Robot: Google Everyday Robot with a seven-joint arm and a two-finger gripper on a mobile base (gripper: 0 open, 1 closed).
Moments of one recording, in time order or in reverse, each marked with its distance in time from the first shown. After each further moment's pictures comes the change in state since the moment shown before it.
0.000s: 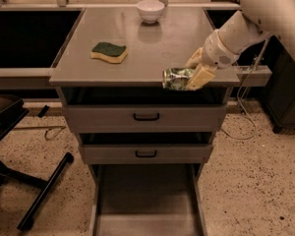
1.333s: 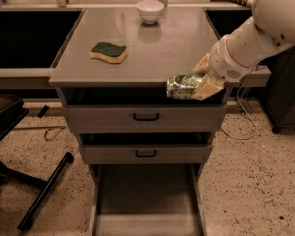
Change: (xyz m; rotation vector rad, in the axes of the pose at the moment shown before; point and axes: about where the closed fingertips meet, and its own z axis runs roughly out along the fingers) arm -0.015 0.059 -0.036 0.126 0.091 -0.024
